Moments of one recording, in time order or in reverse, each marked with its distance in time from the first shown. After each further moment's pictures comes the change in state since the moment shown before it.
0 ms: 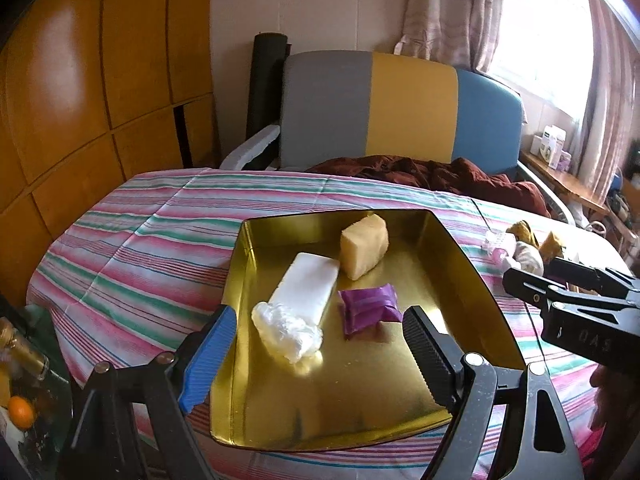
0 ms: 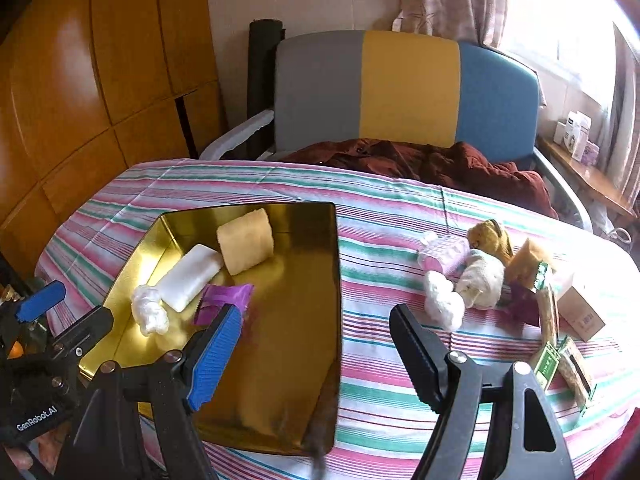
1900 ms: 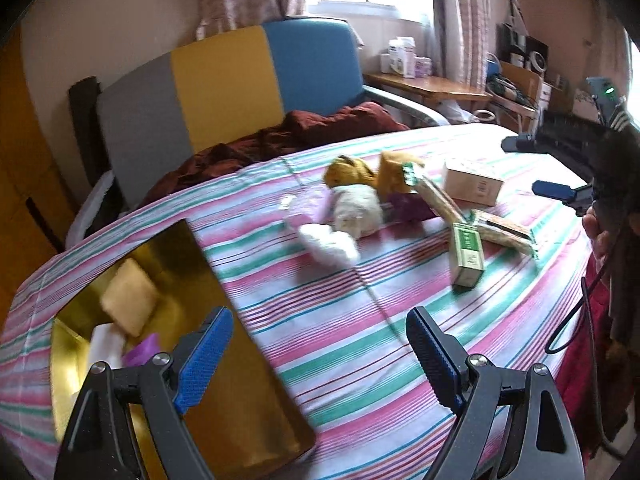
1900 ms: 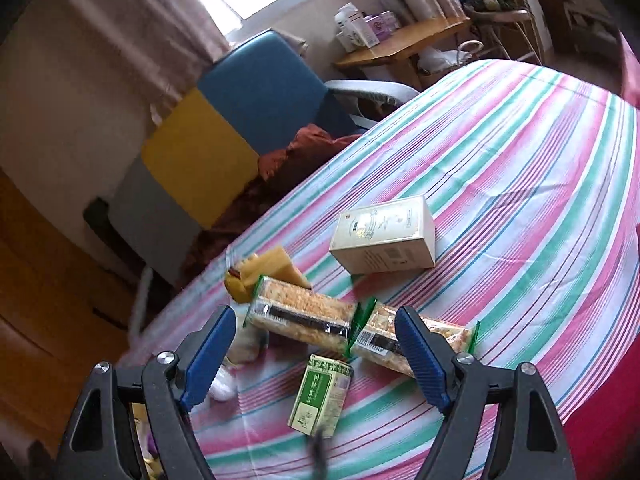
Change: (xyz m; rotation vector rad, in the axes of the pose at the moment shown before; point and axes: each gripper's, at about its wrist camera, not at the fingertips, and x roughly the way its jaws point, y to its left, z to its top) left arm 0.036 -0.216 0.001 0.456 0.093 -0.340; right arm -0.065 -0.312 -0.074 0.844 -0.137 -0.060
